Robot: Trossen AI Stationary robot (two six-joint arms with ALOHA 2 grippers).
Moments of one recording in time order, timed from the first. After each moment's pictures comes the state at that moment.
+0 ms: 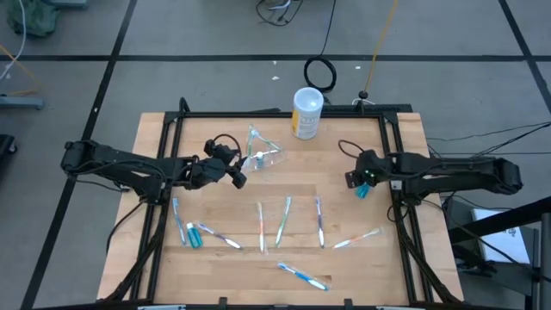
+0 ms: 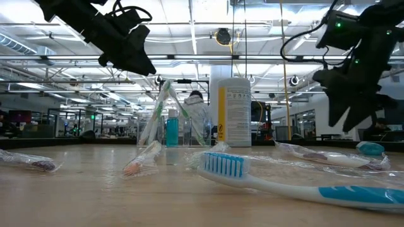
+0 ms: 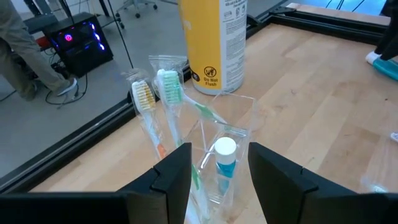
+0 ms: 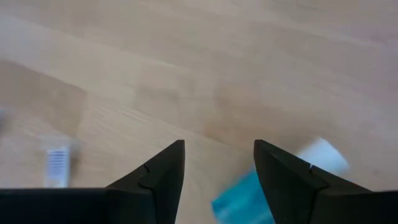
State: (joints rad) left arm -0.03 1.17 0.66 -0.05 -0.70 -0.32; right arm -0.22 0.85 0.46 -0.75 0.13 1.06
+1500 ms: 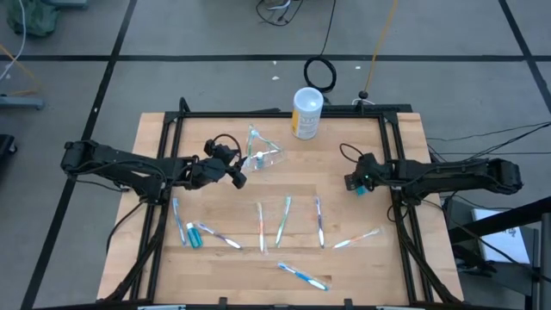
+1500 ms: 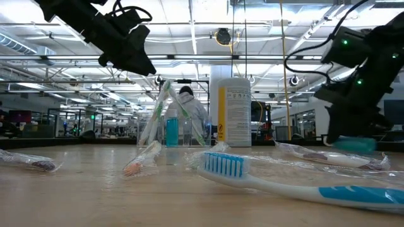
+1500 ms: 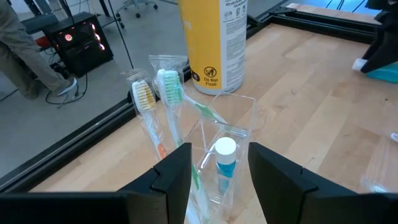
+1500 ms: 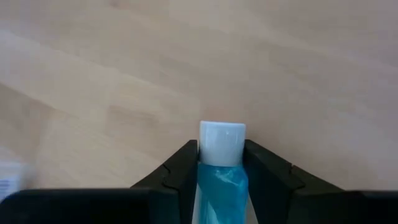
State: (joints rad) left arm -0.03 1.17 0.66 -0.05 -0.70 -0.32; right arm -0.22 0.87 0.28 -0.45 0.23 0.98
